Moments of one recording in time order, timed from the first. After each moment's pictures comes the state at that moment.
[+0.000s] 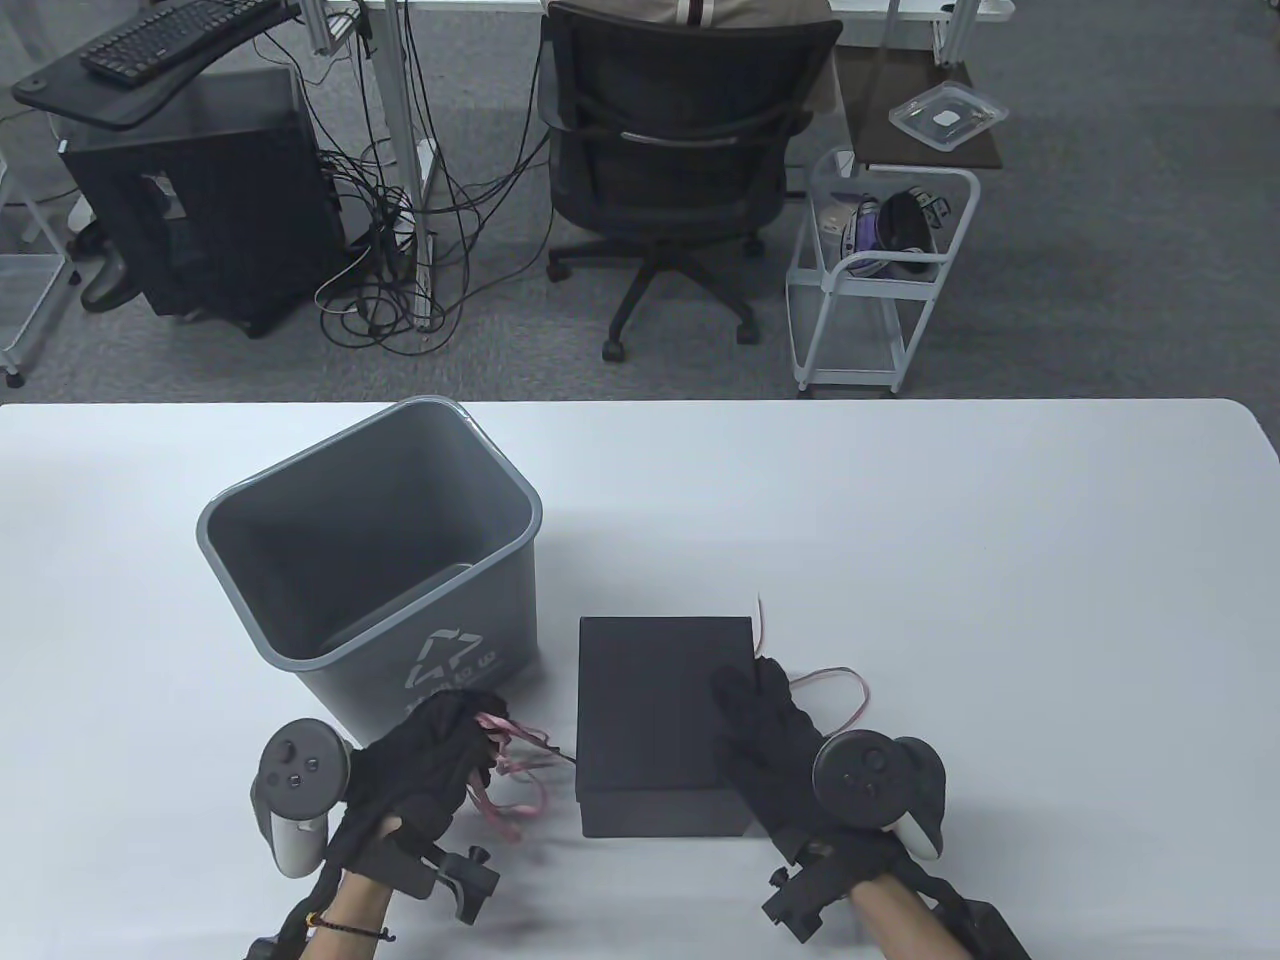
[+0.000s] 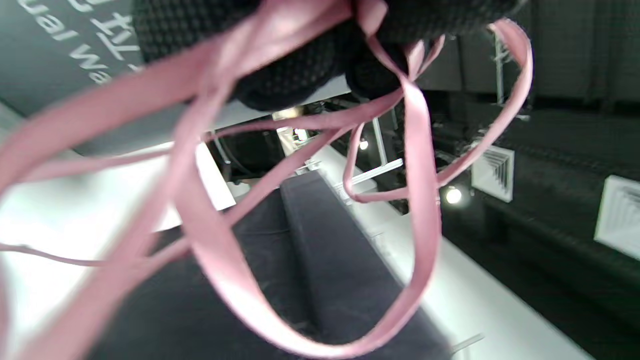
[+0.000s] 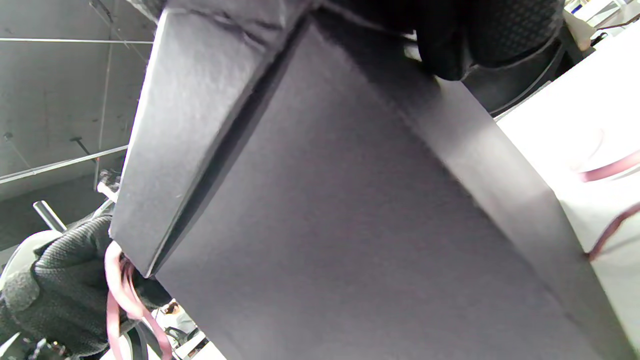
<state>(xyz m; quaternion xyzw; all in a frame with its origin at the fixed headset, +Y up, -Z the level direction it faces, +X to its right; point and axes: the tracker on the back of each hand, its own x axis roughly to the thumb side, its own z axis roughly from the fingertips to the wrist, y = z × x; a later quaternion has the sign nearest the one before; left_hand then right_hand) -0.238 -0.715 -0.249 0.05 -0.12 0.62 0.77 0.134 -0.720 -0.258 0.21 -0.03 0.89 0.39</state>
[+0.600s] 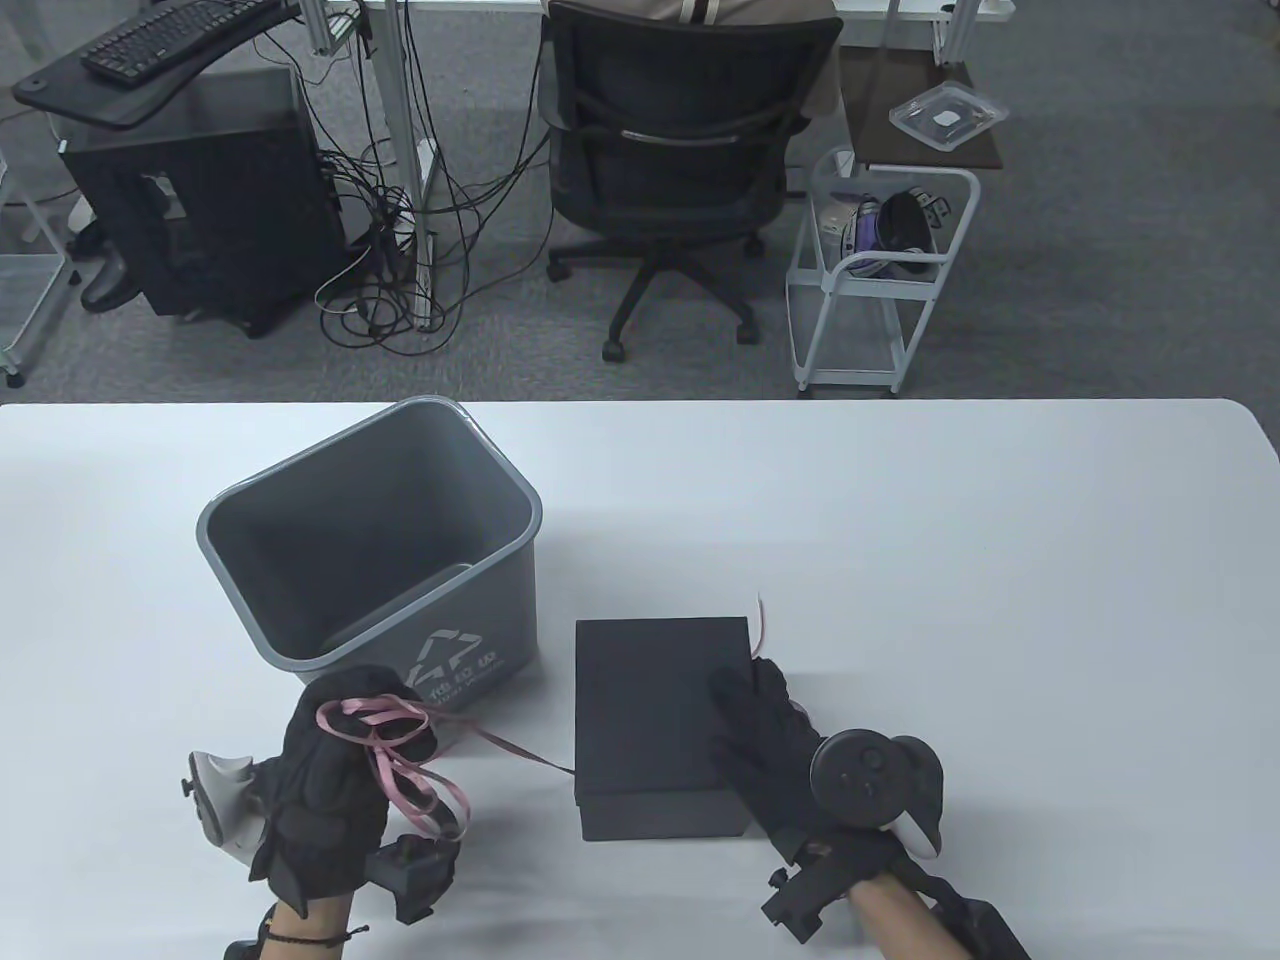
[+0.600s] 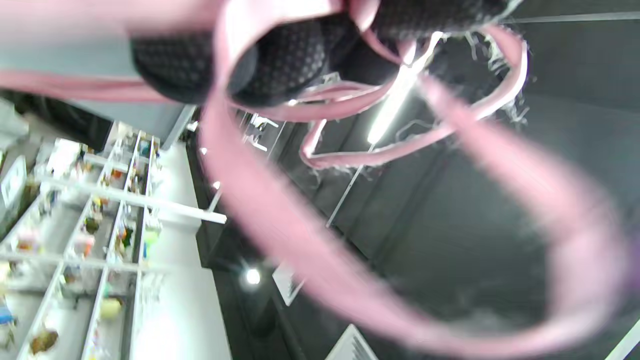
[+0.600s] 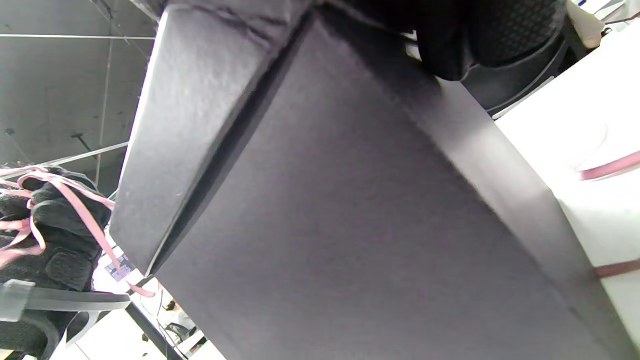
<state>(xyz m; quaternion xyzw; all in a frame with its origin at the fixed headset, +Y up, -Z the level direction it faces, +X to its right) -0.269 -0.687 -0.237 0.18 -0.20 0.83 0.50 0.133 -0.720 -0.259 0.22 -0.03 0.89 0.39</state>
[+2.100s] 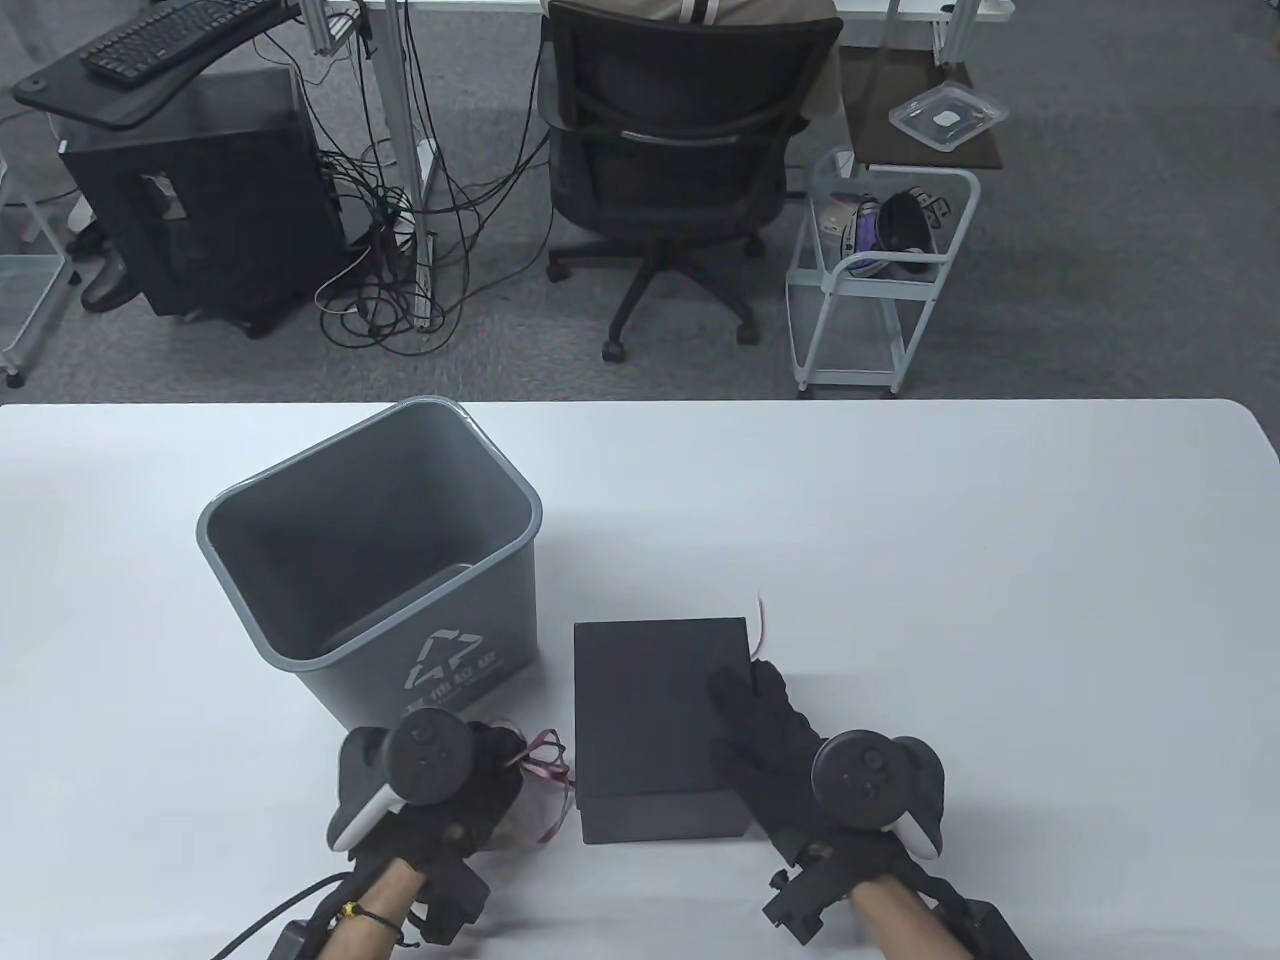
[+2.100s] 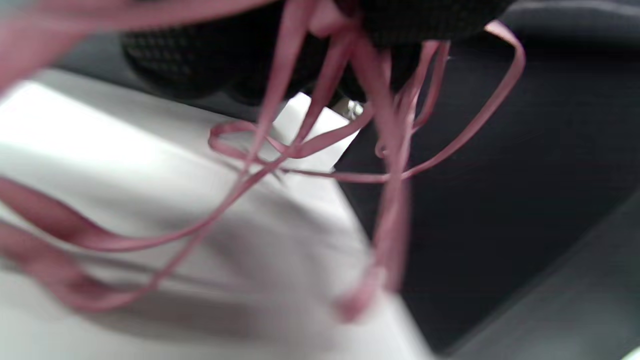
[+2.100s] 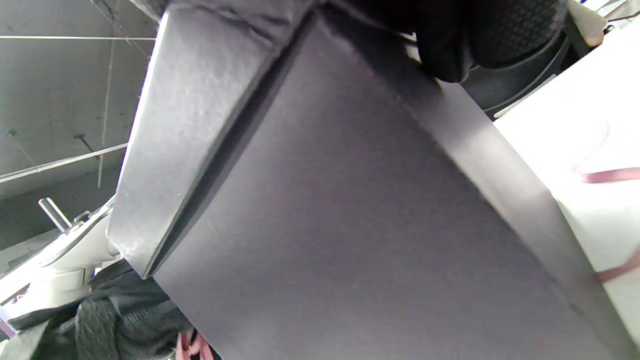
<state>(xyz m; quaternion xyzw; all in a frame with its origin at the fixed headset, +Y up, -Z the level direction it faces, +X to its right) -0.215 -0.740 -0.261 -0.08 -0.10 0.36 0.93 0.133 -0.720 -0.258 0.22 -0.03 0.89 0.39</state>
